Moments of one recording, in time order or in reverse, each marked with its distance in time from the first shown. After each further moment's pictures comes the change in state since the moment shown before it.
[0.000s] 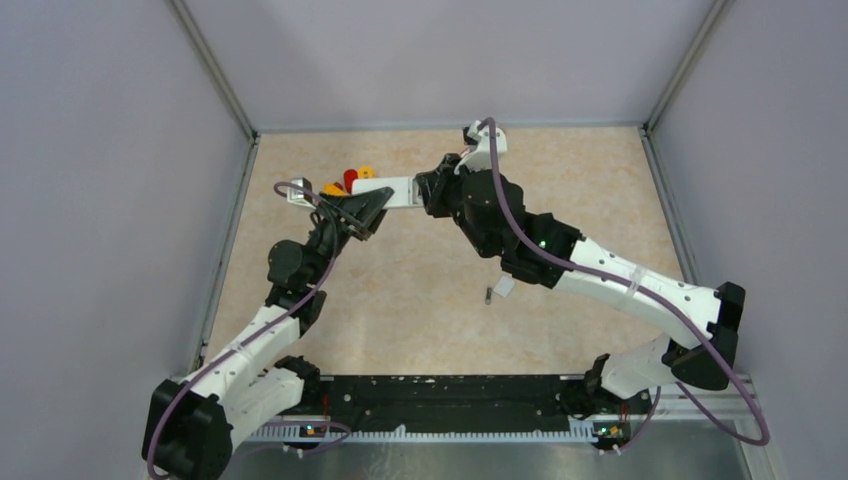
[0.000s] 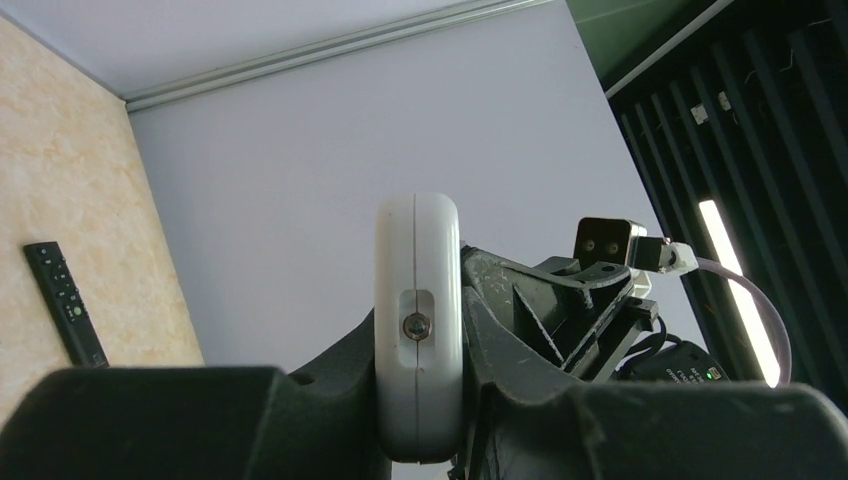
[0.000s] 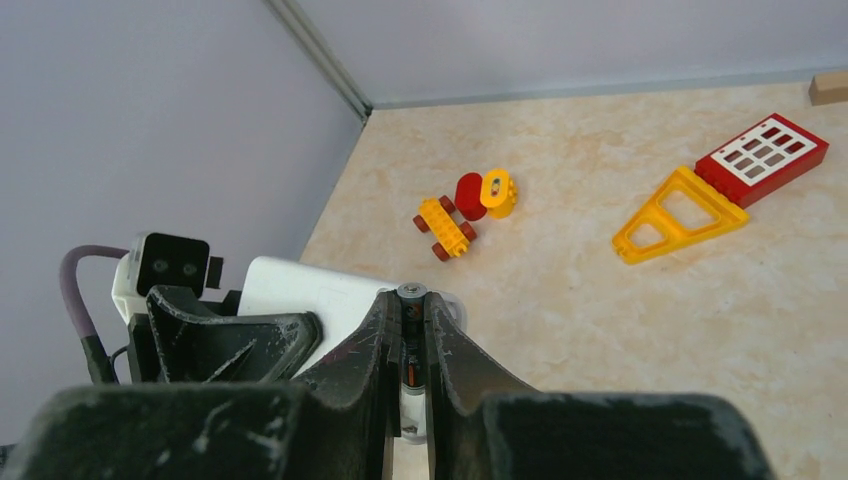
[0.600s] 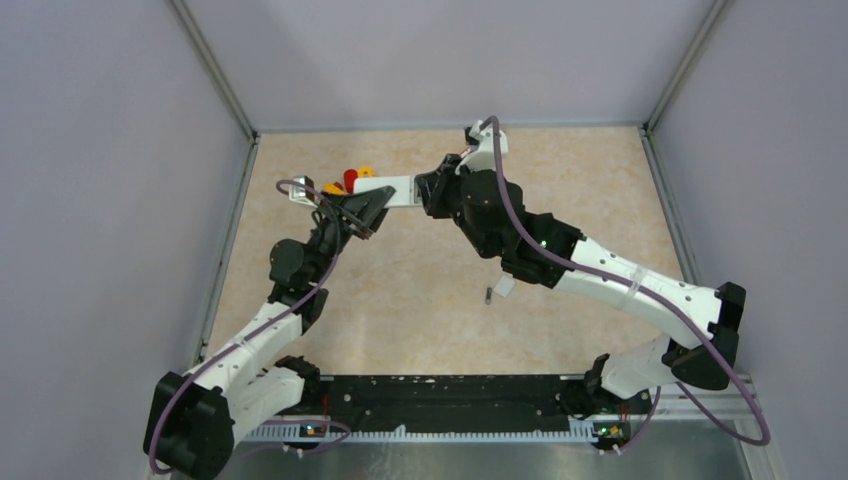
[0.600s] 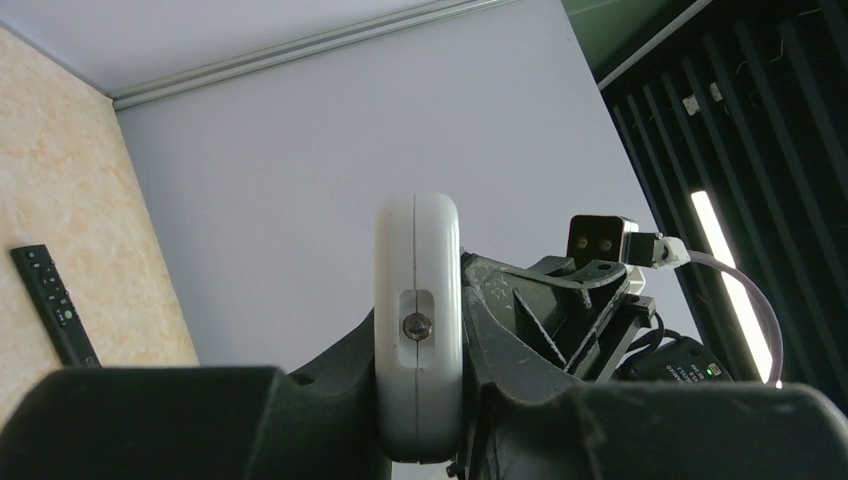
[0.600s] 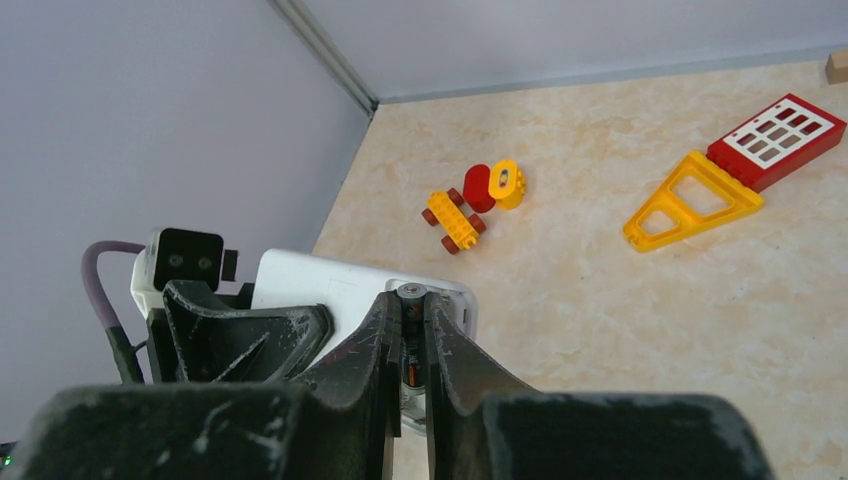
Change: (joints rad) left arm 0.000 0.035 -0.002 0.053 0.015 -0.008; right arm 0.005 0.002 0.011 -0.028 0.007 0.037
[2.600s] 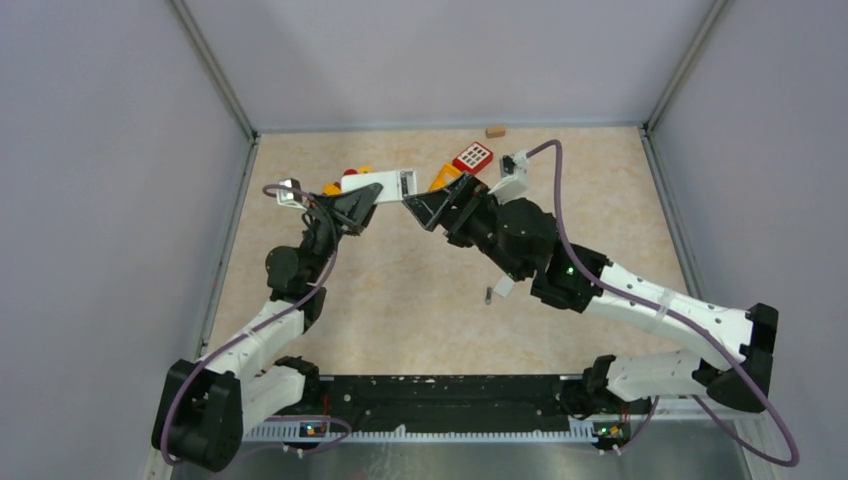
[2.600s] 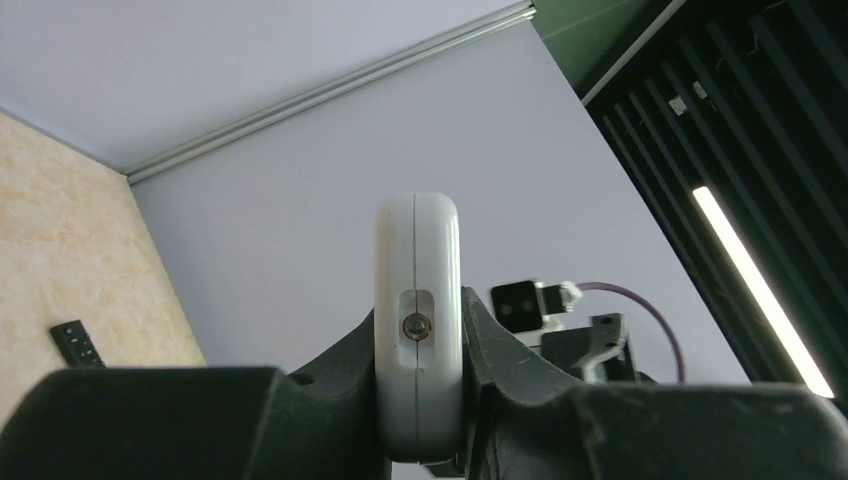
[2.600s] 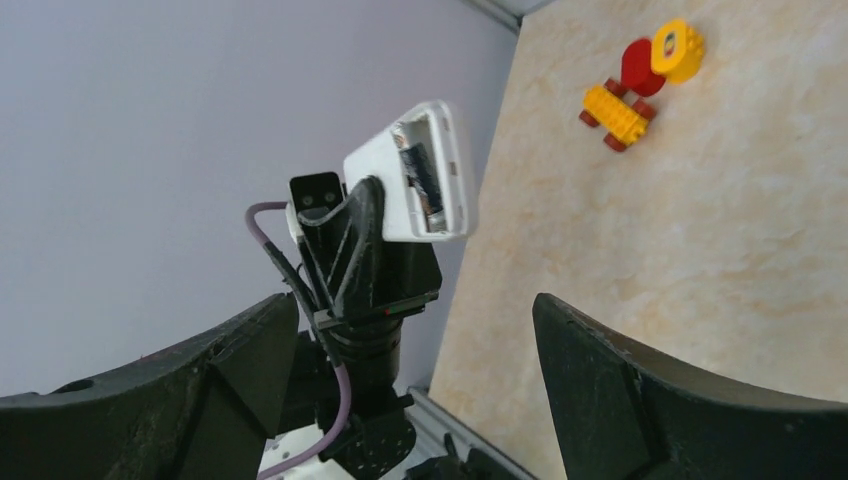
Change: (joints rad) left arm 0.081 0.065 -0.060 0.210 0.005 0.048; right arm -0.003 -0.208 -0.259 0.117 -0.178 0.398
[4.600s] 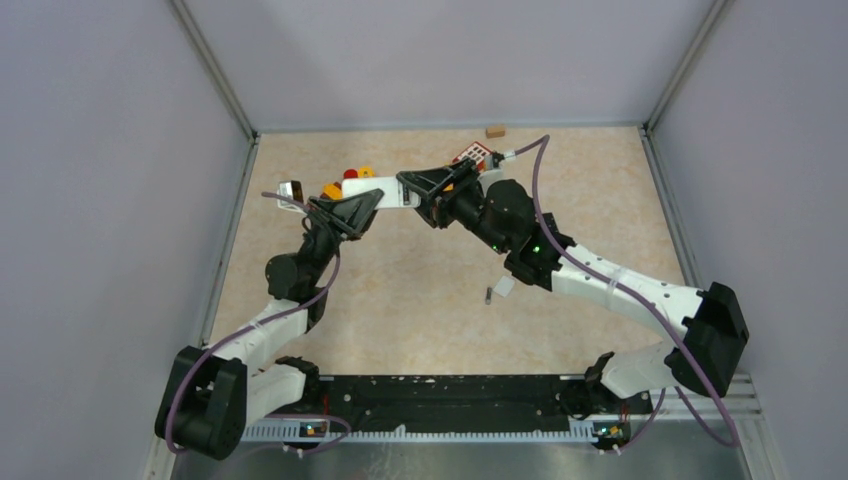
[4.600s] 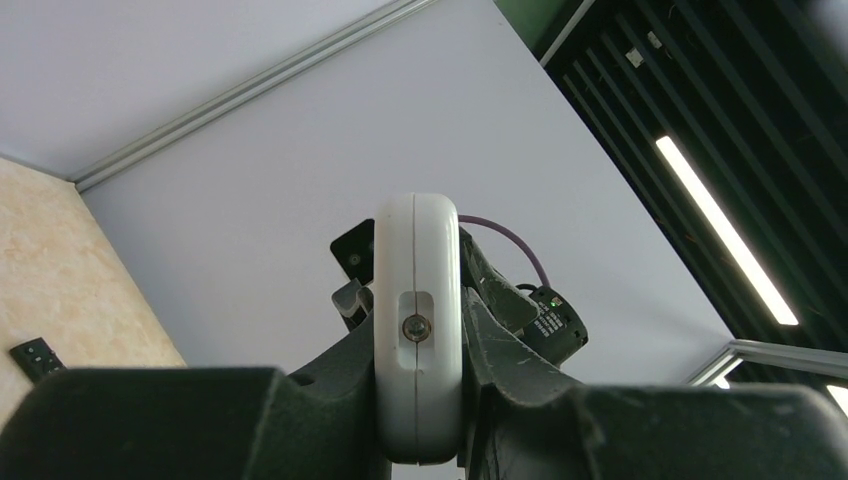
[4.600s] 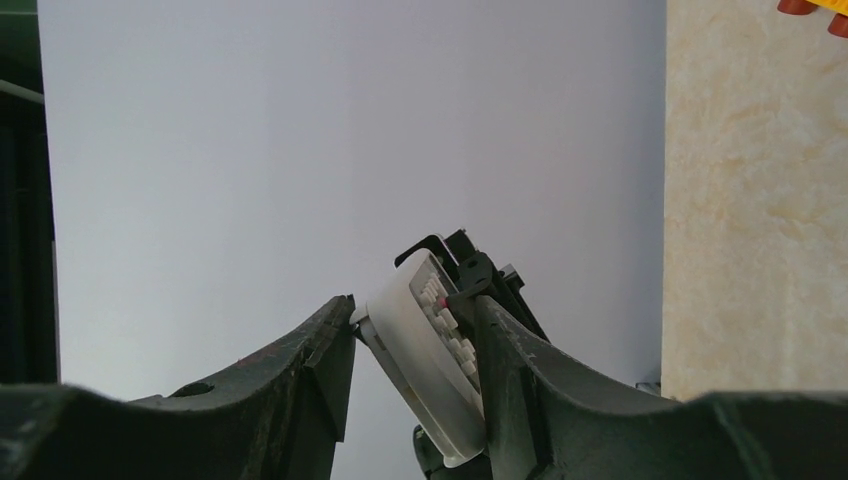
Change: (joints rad) left arm 0.005 0.062 -0.035 0.225 0.072 -0.013; right arm -0.184 0.173 -0.097 0.357 -0.303 0.583
